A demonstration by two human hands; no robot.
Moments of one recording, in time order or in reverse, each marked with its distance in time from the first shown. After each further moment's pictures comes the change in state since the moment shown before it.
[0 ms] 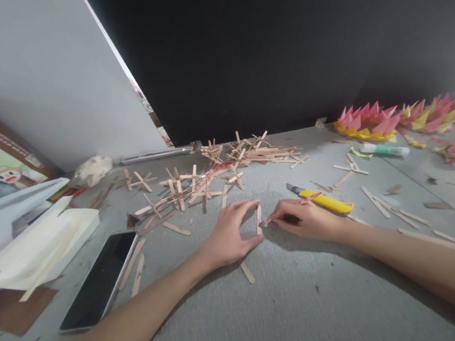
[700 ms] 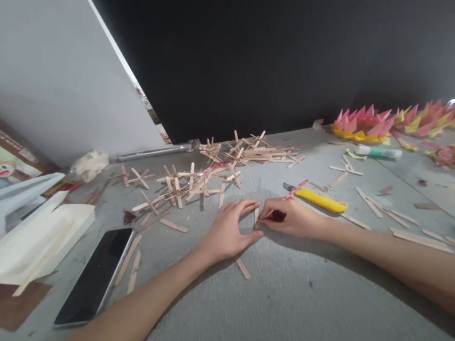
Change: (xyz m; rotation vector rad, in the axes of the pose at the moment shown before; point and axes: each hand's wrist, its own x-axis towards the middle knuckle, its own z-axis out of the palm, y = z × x) left_hand 0.008 0.004 0.004 -0.013 0.016 -0.050; right_hand 0.021 -0.015 0.007 0.170 -0.014 0.080
